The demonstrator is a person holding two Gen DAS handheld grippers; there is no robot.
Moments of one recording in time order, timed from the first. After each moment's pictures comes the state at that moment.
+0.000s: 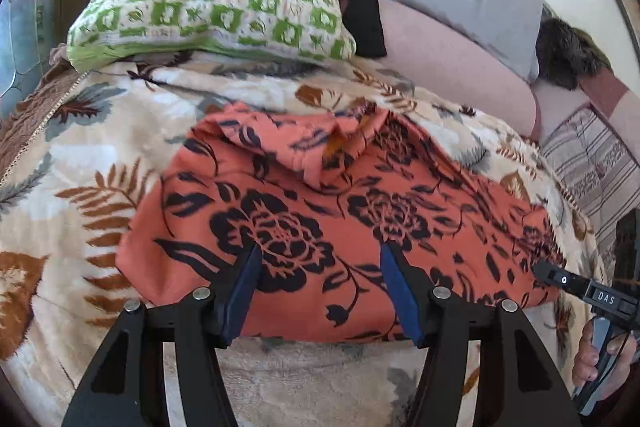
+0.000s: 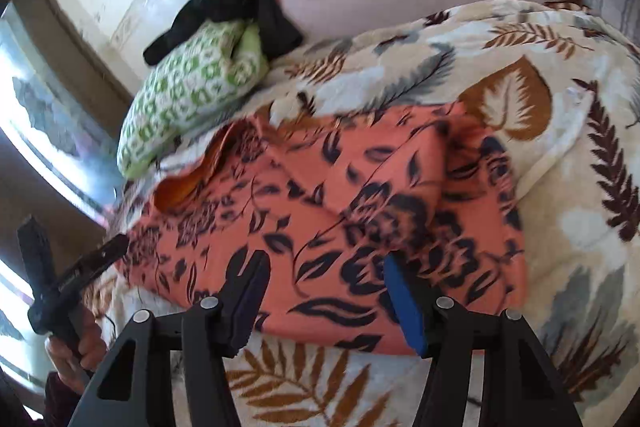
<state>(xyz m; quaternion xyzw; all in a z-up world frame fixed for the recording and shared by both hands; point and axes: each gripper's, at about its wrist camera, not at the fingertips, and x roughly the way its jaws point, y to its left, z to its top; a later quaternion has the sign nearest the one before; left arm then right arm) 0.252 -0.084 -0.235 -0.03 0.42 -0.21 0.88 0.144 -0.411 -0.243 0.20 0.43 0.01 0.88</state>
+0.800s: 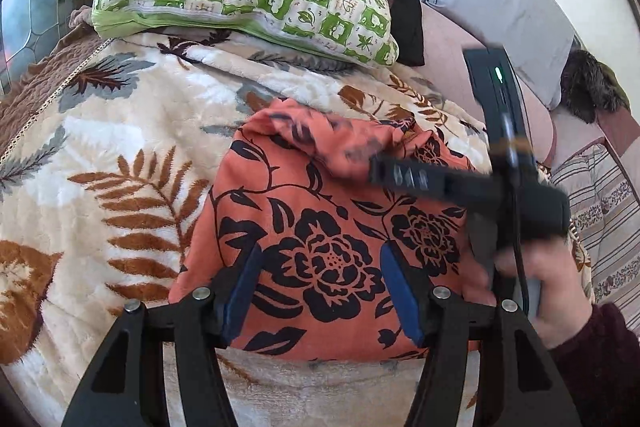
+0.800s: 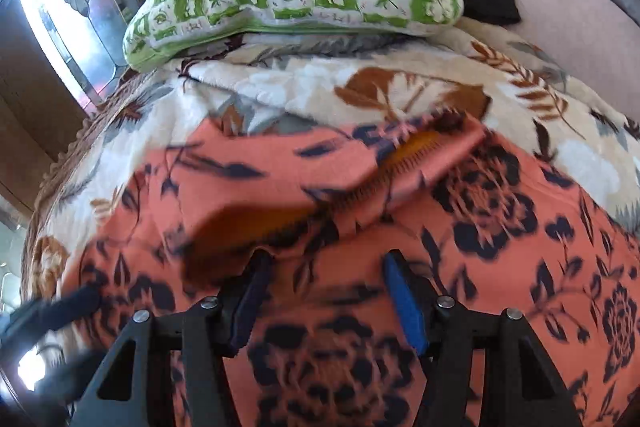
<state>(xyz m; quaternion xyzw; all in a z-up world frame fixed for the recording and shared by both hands) 0.282 -0.043 -0.236 -0.09 0.44 -0.18 0.87 0.373 -0.233 -0.266 0.05 0.48 0.10 0.87</state>
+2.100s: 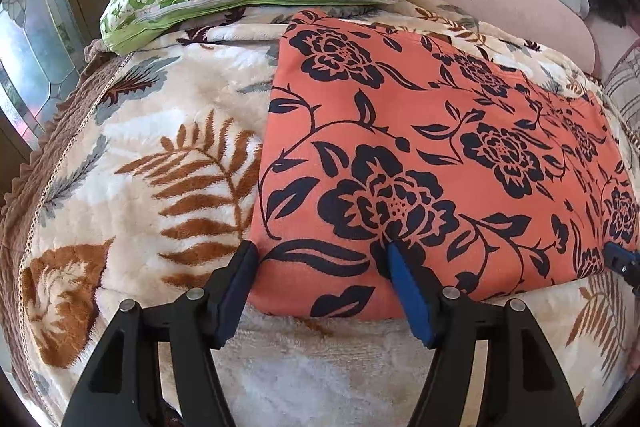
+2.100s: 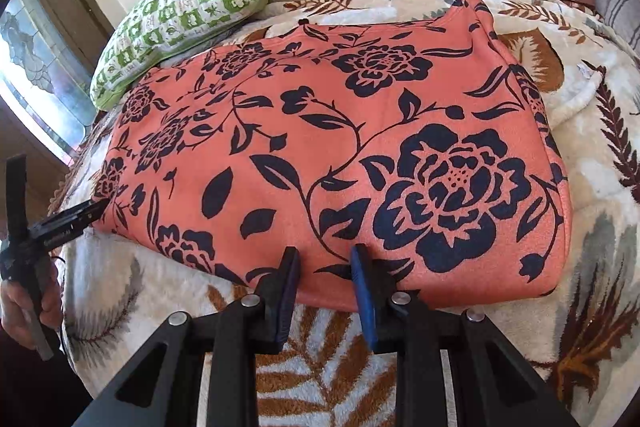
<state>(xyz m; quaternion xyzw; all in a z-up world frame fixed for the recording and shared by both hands) 0.266 -0.047 -0.255 0.06 0.48 -0.11 0.87 0.126 -0.402 -0.277 0.15 0.47 0.00 0.87</state>
